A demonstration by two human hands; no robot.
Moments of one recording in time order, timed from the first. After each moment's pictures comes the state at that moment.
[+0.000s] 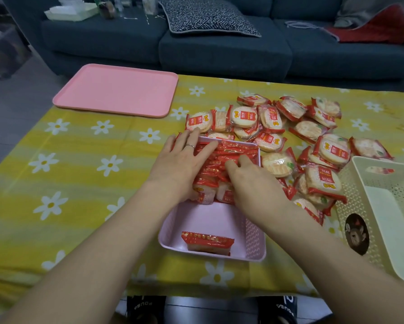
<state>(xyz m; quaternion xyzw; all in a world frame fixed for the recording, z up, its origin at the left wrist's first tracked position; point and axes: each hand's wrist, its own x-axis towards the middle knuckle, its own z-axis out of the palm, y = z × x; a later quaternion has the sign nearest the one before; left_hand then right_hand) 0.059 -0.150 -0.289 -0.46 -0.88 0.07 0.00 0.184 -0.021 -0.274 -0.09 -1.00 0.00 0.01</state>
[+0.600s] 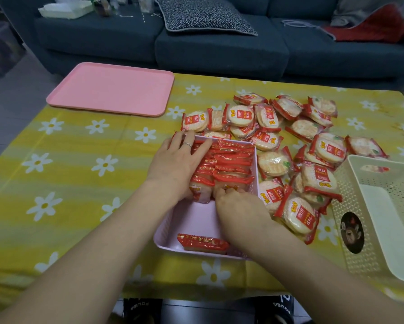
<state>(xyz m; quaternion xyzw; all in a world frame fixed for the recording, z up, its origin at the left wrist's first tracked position) 0.058 -0.144 -0.297 -0.45 -0.89 0.08 0.04 0.199 -0.049 -0.304 -0.11 -0.99 -0.02 -0.11</state>
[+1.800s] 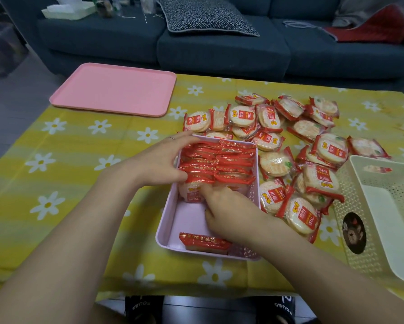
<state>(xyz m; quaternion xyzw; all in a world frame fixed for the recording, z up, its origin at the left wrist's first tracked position) 0.028 -0.175 -0.271 -0.43 -0.83 -0.26 -0.23 0.184 -0.050 -0.312 -0.04 -0.98 0.17 -0.09</state>
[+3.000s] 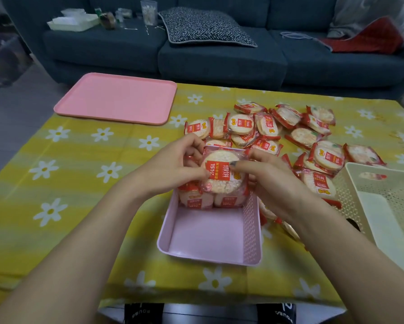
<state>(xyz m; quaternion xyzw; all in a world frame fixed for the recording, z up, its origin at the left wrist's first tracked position) 0.057 -0.167 -0.253 -0.35 -0.73 -0.51 -0.30 0.188 -0.001 -0.244 -0.25 -0.59 0.76 0.05</state>
